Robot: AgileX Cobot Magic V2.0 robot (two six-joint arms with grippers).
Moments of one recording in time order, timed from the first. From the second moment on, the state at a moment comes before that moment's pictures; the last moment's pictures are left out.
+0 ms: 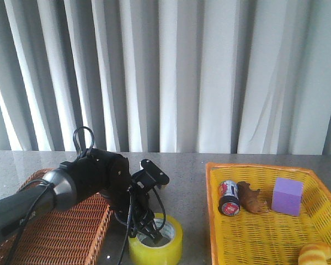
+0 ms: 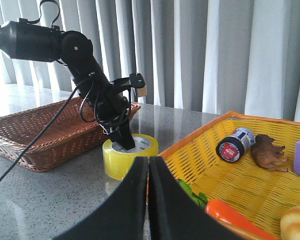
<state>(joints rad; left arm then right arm) -0.45 2.17 -1.89 -0.06 0.92 0.43 0.40 0.07 -0.18 0.54 0.18 -0.48</state>
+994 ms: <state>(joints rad) -0.30 1.73 -1.89 -0.08 0.92 0.35 0.40 0.07 -0.18 0.54 0.18 -0.48</state>
